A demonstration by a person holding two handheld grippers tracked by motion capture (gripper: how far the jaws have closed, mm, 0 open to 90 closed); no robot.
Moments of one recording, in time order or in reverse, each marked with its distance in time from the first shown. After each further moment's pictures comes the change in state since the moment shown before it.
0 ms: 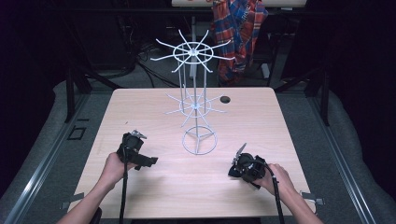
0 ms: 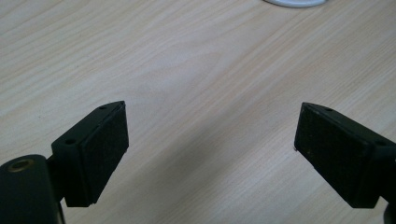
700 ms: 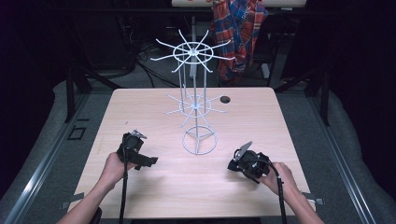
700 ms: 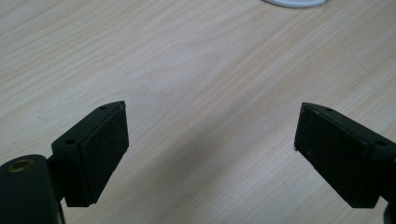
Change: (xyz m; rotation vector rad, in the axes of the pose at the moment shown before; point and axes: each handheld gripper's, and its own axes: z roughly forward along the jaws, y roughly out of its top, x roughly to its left) left arm 0.000 0.000 0.000 0.001 -0.001 0.001; right arm 0.001 -0.004 -0.026 -0.128 -0.056 -0.015
